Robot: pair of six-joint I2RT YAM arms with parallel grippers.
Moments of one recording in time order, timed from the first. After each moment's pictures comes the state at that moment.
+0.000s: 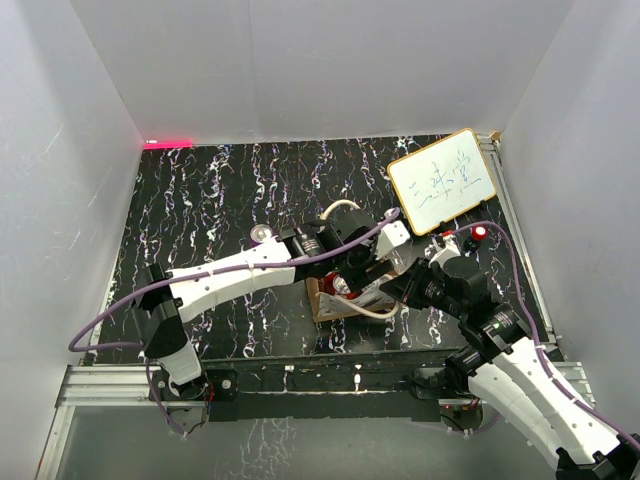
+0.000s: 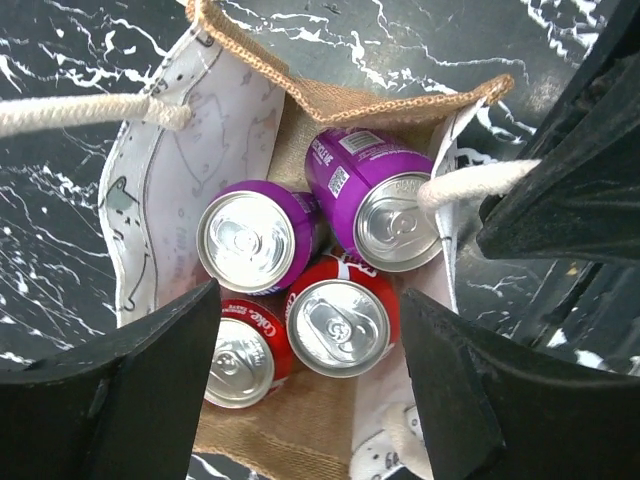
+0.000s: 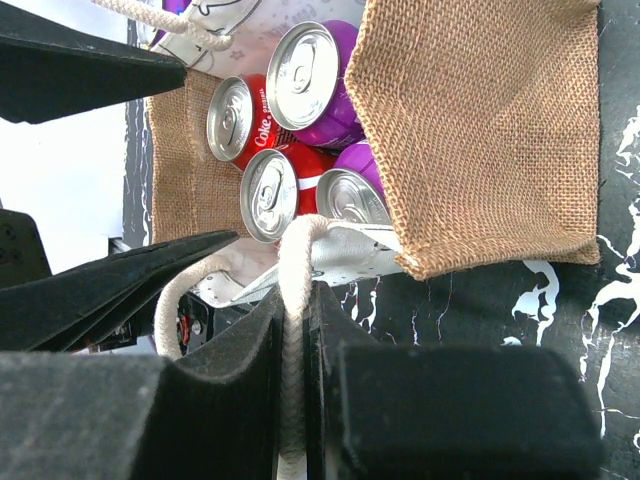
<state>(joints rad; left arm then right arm) -1.12 1.67 1.52 -0.67 -0.16 0.09 0.50 0.52 0.51 -0.47 -0.20 0.84</state>
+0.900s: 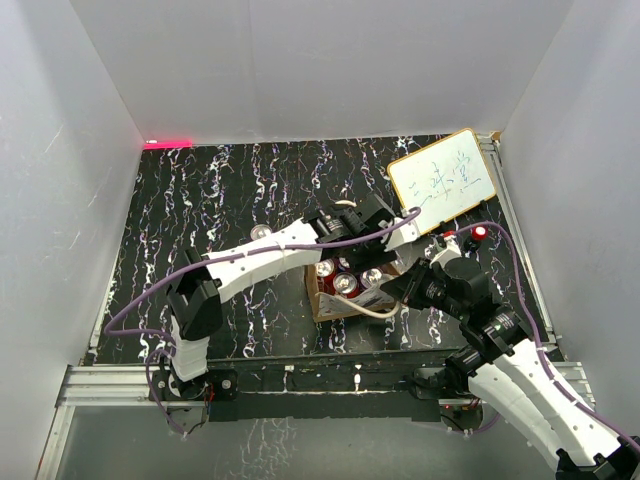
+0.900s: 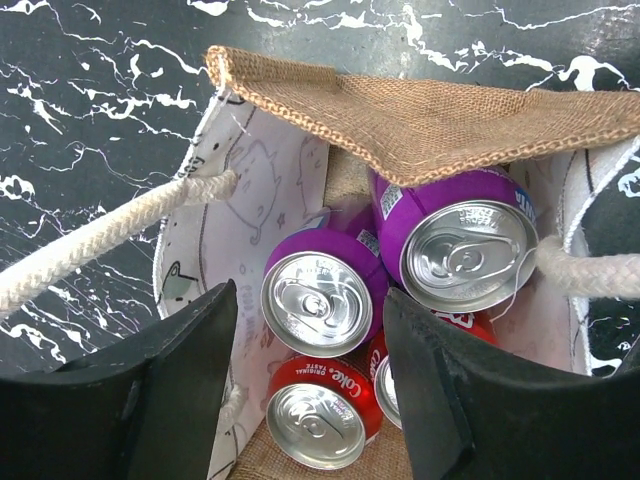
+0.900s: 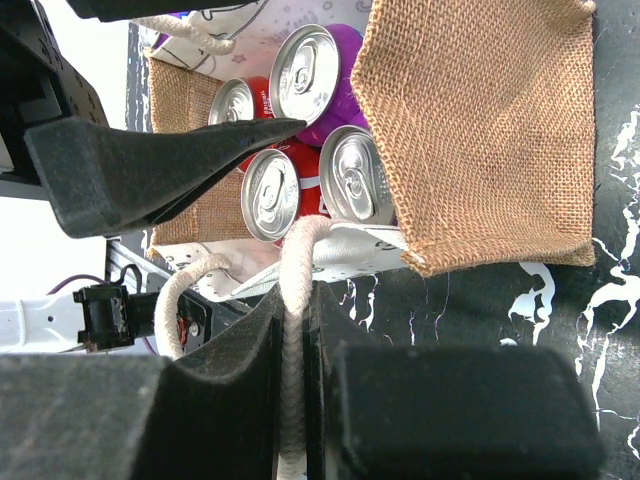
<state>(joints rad) -1.05 1.90 1.74 -0.79 -0.14 0.35 0.50 0.51 0.51 -0.47 -0.19 0.83</state>
